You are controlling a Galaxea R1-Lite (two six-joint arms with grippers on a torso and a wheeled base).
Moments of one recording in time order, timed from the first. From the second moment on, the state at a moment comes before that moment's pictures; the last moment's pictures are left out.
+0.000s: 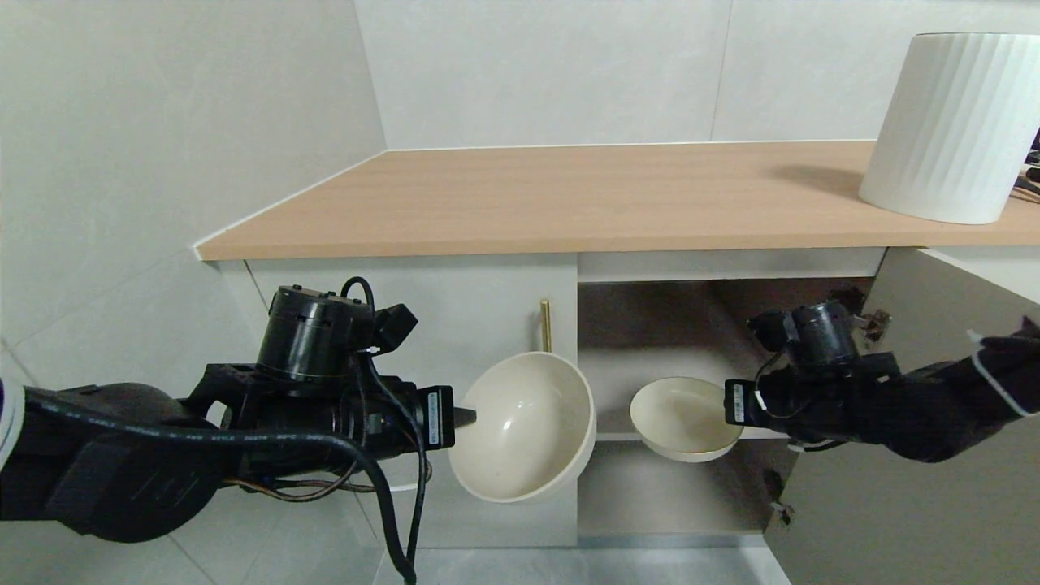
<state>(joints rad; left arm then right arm) -0.46 1.71 -0.79 -0.29 -0.20 -0.46 0.34 1.99 -0.89 -0.40 -0.10 0.34</state>
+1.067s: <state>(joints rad) -0.49 1.74 -0.79 -0.29 -0.18 -0.46 0.28 2.51 -1.19 -0.65 -0.34 0.40</state>
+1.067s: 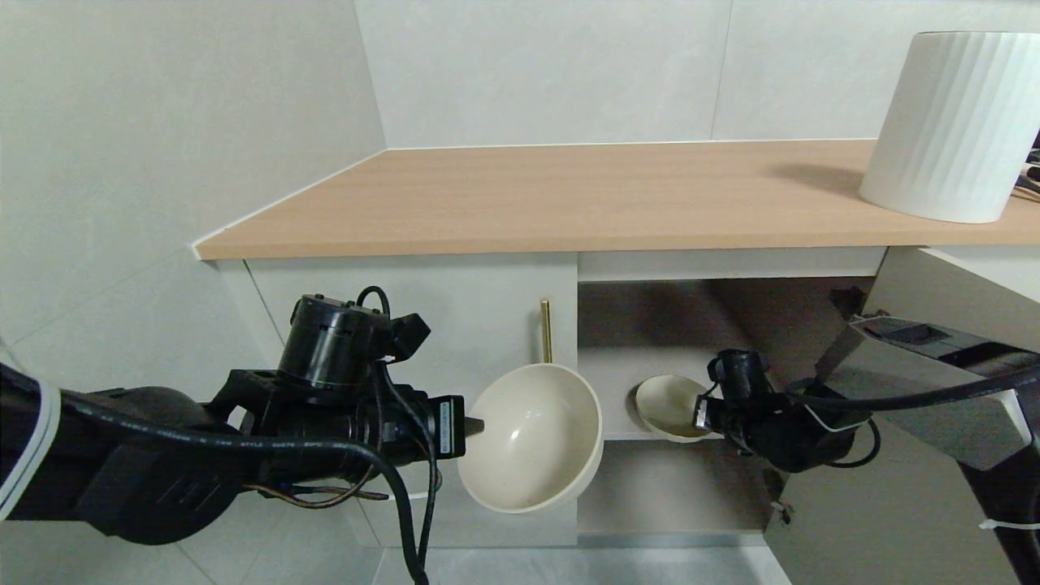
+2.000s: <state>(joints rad) -0.50 1.75 -0.79 -0.29 -0.18 -0.46 0.27 2.56 -1.32 -0.64 -0.41 0.44</state>
